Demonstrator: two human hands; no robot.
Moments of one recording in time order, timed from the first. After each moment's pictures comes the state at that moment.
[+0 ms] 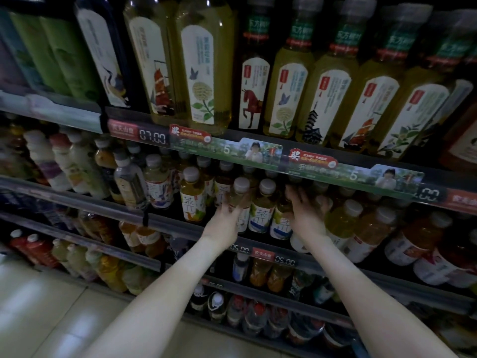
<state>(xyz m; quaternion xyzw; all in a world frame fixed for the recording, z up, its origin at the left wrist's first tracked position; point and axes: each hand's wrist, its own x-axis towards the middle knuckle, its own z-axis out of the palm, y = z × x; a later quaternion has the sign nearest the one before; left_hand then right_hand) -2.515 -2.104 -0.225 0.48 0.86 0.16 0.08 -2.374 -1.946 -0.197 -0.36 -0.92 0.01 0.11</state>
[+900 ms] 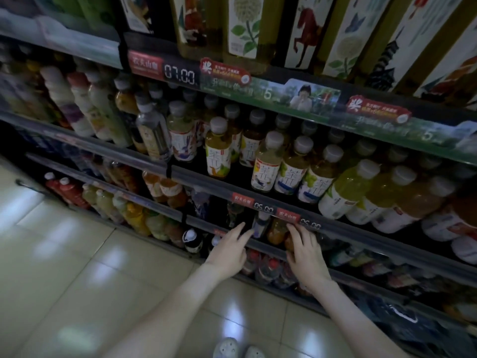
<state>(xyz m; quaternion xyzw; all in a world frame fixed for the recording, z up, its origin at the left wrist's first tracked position) -2.461 -2.206 -0.342 0.49 0.83 0.19 0.20 -2.307 -2.041 -0.331 -0.27 -0.96 0.10 0.03</state>
